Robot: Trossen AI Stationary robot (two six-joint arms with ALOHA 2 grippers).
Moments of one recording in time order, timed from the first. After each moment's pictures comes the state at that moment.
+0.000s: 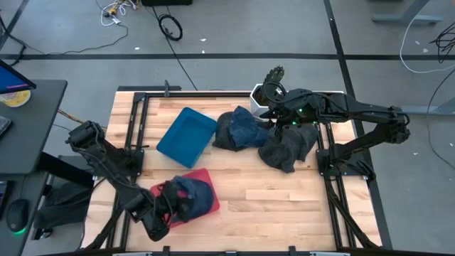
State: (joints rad) left arm -0.89 1.55 0.98 -0.49 -0.83 -1.85; right arm -0.06 1.28 1.50 -0.89 0.14 0.27
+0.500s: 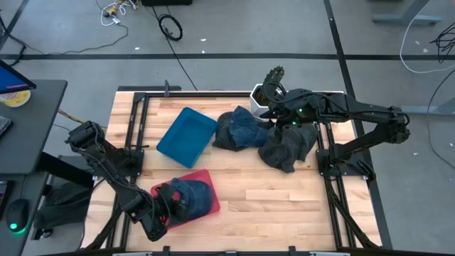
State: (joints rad) left arm -0.90 1.55 0.98 -0.59 -0.61 -2.11; right arm -0.06 1.28 1.50 -0.89 0.14 0.27
